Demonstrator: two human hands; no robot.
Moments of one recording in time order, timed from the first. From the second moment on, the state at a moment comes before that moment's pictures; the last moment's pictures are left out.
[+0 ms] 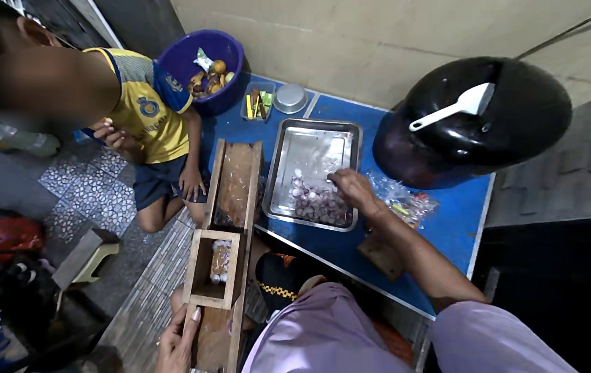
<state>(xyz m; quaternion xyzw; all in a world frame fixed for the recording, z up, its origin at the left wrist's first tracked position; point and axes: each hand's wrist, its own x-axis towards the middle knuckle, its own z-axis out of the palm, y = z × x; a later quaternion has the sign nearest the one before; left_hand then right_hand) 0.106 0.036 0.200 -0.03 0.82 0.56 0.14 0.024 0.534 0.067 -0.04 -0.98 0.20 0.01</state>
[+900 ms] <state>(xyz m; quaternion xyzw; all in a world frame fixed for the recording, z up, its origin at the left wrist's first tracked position) 0.100 0.051 0.203 -0.02 0.82 0.56 0.13 -0.026 0.543 0.046 0.04 -0.98 0.20 0.03</state>
